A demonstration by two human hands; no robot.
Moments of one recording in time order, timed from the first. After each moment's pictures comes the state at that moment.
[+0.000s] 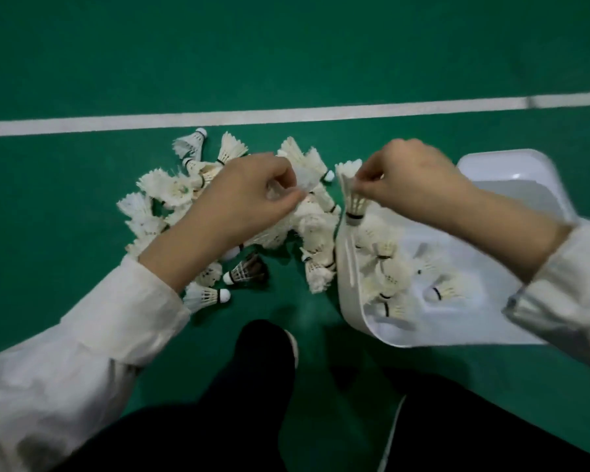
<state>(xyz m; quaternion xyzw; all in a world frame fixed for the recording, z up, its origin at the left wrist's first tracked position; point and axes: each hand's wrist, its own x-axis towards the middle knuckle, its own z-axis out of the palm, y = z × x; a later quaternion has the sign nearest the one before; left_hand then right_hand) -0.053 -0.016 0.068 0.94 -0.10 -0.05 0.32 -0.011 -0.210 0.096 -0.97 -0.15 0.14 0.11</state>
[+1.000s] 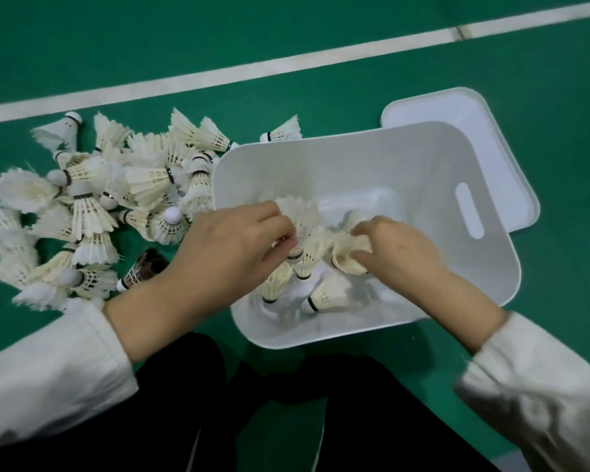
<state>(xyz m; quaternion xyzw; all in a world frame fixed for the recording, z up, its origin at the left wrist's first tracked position) -0.073 -0.168 0.004 0.94 -0.28 0.01 0.17 -0.068 -0.387 -0.029 -0.96 -0.03 0.25 0.10</state>
